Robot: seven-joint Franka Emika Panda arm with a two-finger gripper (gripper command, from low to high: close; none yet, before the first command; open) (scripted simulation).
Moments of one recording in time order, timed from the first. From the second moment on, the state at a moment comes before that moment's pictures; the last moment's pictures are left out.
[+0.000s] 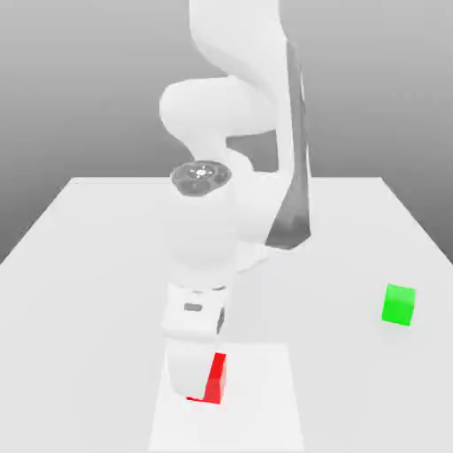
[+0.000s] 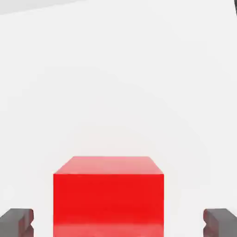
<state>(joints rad) 0.23 0.28 -0.23 -2.69 0.33 2.95 -0.93</state>
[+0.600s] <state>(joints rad) 0.41 0.03 -0.32 -2.74 0.06 2.76 -0.72</state>
